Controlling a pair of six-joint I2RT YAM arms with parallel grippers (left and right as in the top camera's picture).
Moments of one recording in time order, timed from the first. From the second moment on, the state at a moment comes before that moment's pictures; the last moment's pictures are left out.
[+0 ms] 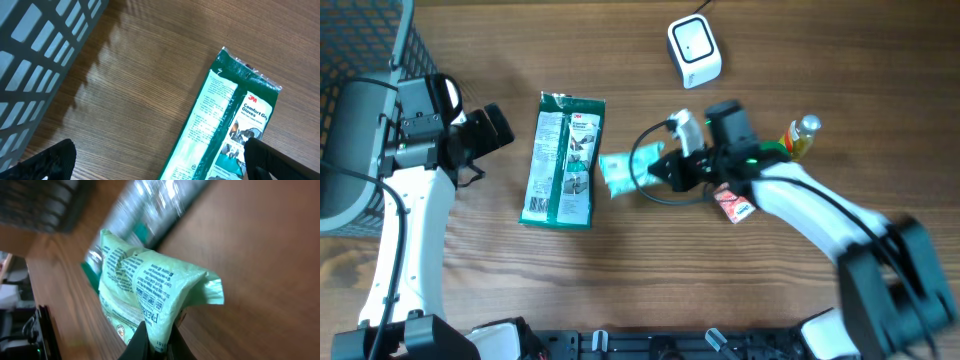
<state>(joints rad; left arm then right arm) 0.18 1.42 1.14 -0.71 0.00 -0.27 0.42 1.62 0.91 -0.15 -0.67 0.16</state>
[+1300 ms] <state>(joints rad) 0.18 1.42 1.14 -0.71 0.00 -0.27 0.39 2.03 1.66 -0.09 0.50 -0.96</state>
